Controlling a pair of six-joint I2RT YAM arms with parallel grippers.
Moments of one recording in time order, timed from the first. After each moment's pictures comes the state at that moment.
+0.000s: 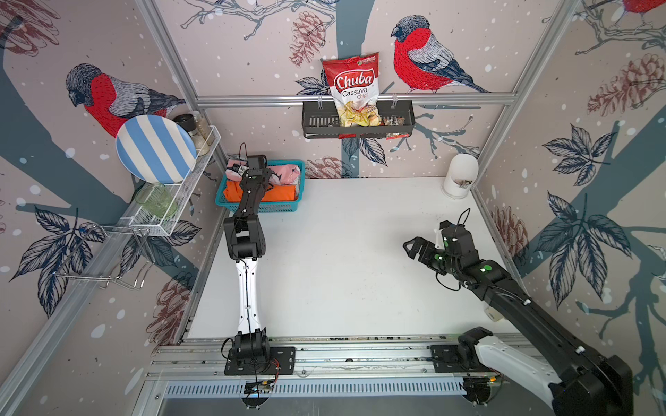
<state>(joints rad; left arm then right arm) 0.11 2.61 2.45 -0.47 -0.10 -1.05 0.43 0.95 0.73 -0.49 -0.14 0.74</state>
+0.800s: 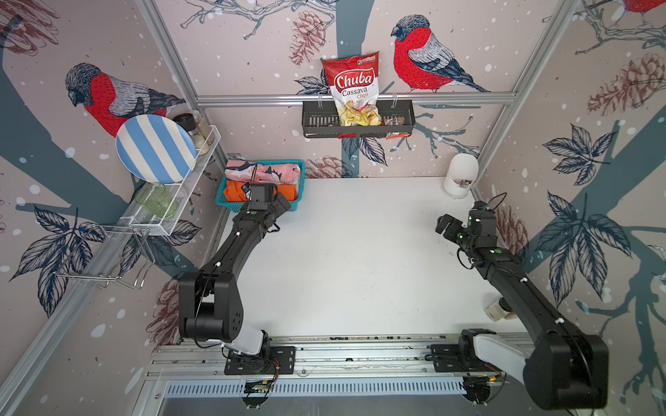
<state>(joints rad) -0.07 1.43 0.98 -0.32 -0.21 -0.64 0.07 1.13 0.67 -0.09 0.12 0.36</state>
